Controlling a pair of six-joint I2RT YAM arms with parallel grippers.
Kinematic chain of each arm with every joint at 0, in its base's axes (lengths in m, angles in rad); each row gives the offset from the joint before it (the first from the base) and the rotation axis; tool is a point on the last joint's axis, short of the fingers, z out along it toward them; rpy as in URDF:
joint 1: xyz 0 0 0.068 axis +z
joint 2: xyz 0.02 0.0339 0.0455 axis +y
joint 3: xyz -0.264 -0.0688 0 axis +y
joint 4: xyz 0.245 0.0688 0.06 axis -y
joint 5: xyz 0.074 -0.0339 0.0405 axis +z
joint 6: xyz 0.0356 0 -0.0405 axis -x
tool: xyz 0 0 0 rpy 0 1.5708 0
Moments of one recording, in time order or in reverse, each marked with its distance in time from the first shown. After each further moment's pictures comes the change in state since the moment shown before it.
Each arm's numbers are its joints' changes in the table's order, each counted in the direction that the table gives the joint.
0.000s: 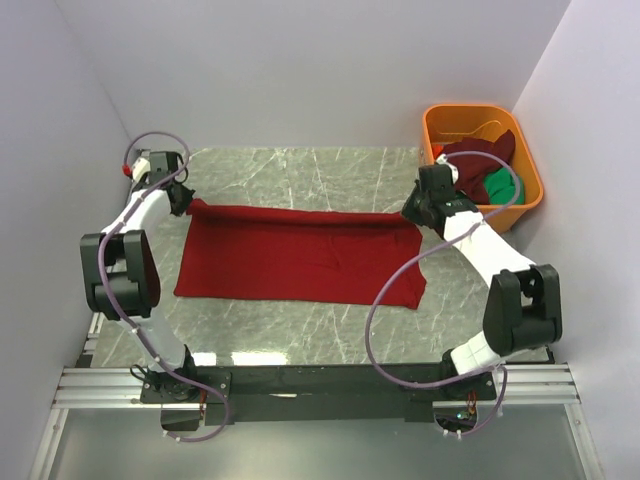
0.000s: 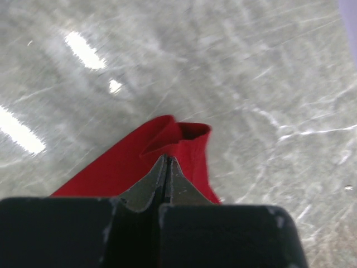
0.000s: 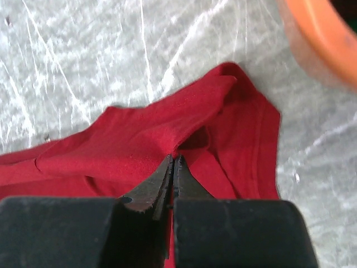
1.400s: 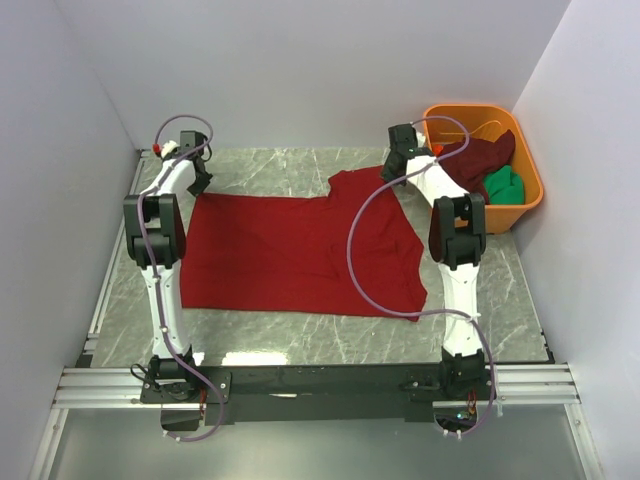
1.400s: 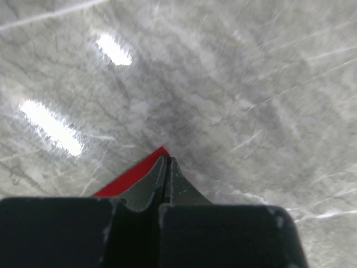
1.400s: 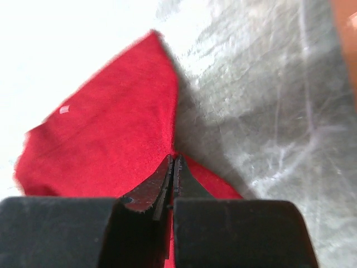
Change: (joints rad) left arm -0.066 0.560 -0.616 -0.206 0.109 -0.042; right arm -0.007 0.852 -0.927 -0.208 -0.053 0.034
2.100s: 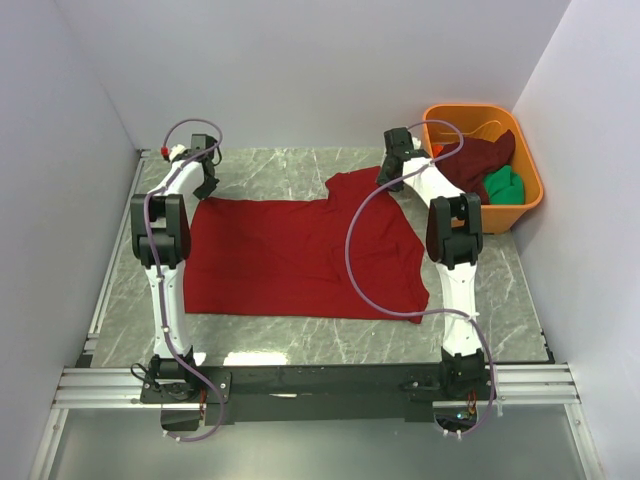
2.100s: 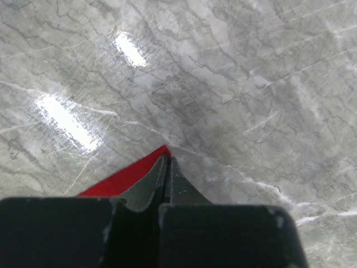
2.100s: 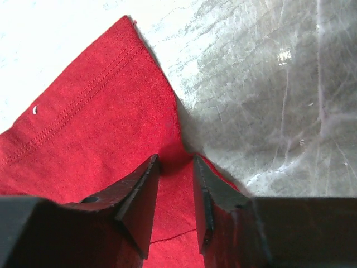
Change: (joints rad) left arm -0.043 0.005 0.007 -0.043 0.069 0.030; right arm 0.015 0.008 0.006 -0.032 -0.002 0.014
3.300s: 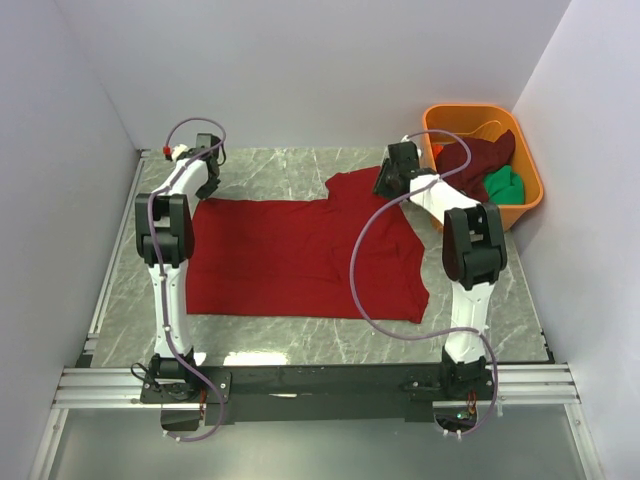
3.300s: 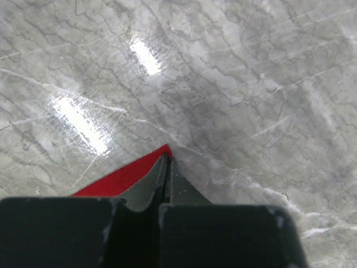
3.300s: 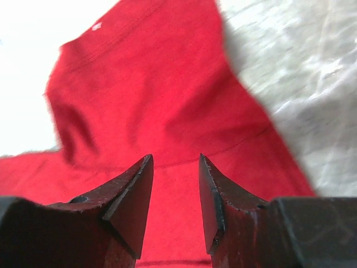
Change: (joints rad) left arm -0.022 0.034 -0.056 -0.069 0.080 0.030; right arm 0.035 -0.342 0.497 0.296 0.124 0.001
